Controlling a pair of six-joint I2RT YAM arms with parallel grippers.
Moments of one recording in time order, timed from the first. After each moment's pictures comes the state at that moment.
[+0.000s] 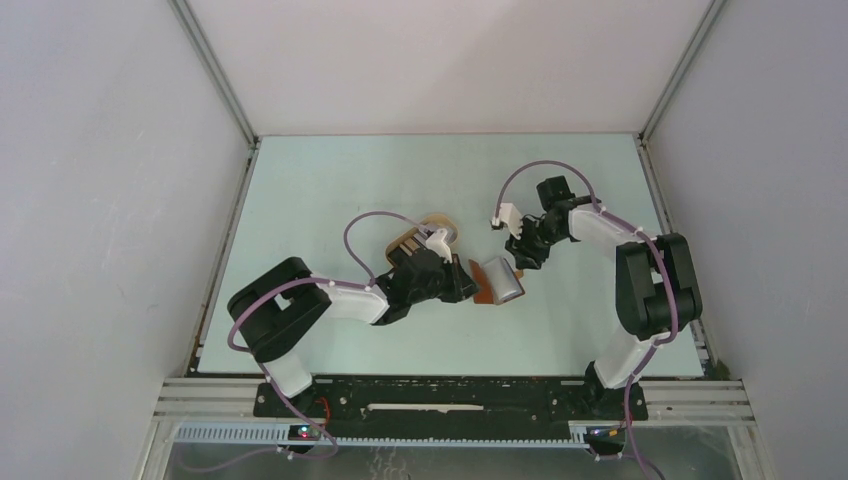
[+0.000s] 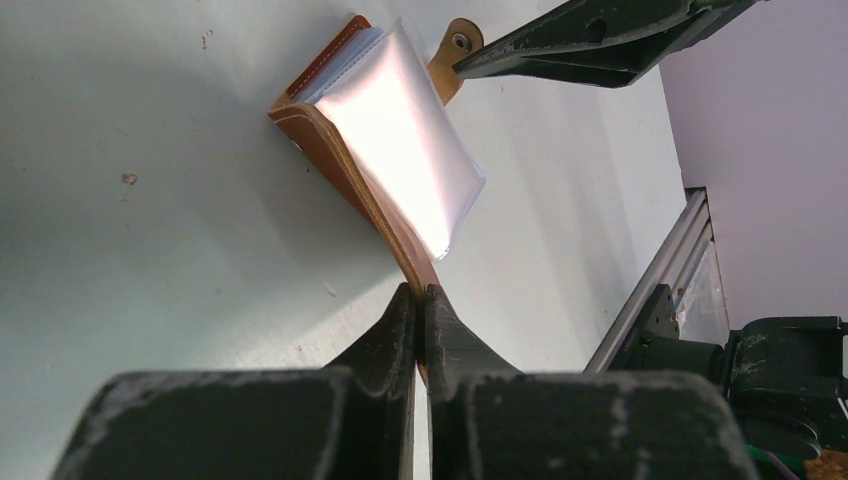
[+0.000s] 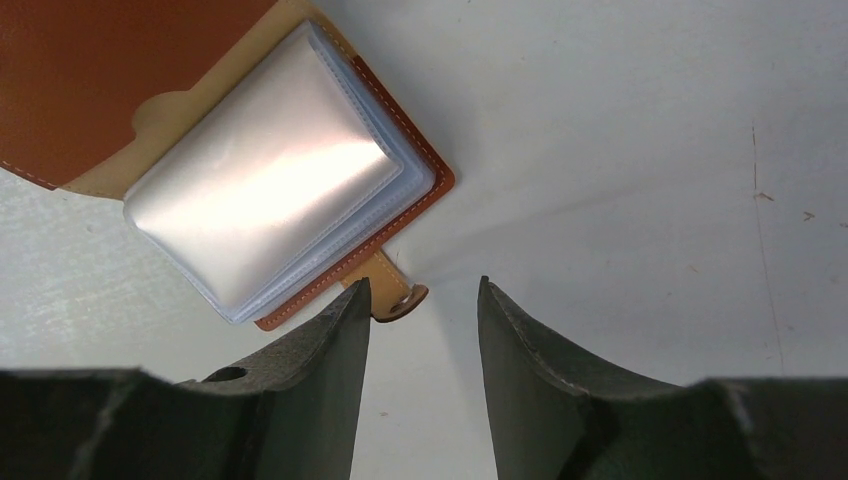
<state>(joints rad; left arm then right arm) -0.91 1.69 0.68 0.57 0.08 -0.83 0.22 1.73 1.11 -0.63 -0.51 -1.00</state>
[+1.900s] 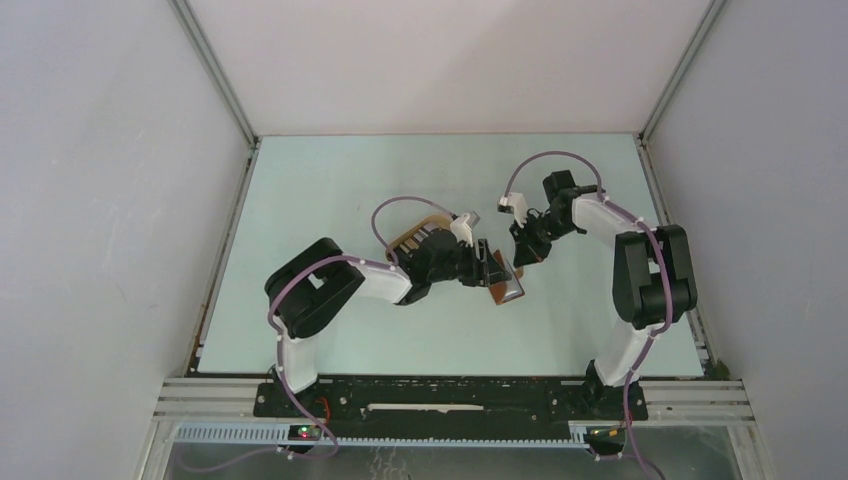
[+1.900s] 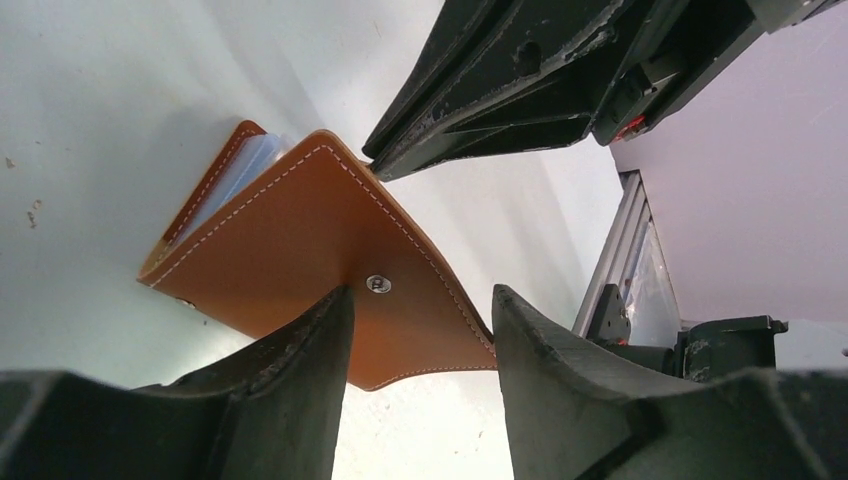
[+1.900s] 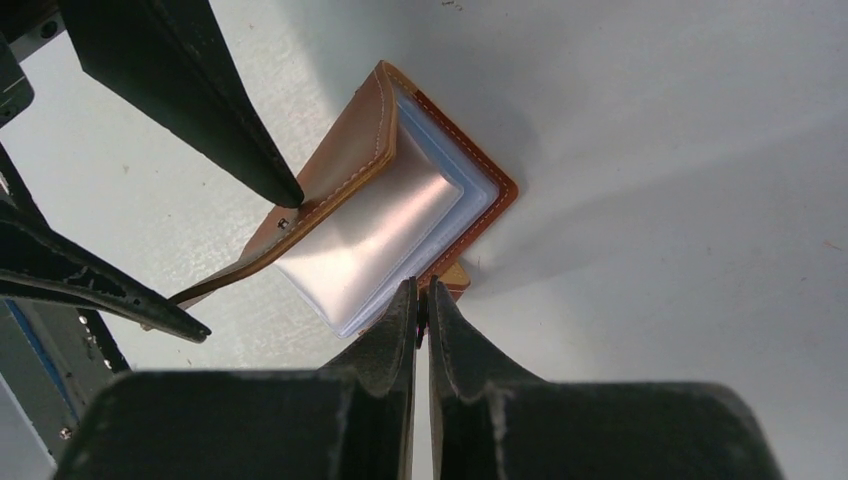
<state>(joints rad) -0.86 1.91 0.90 0.64 0.29 -0.82 0.17 1.79 1.20 -0.78 -0.66 -0.76</state>
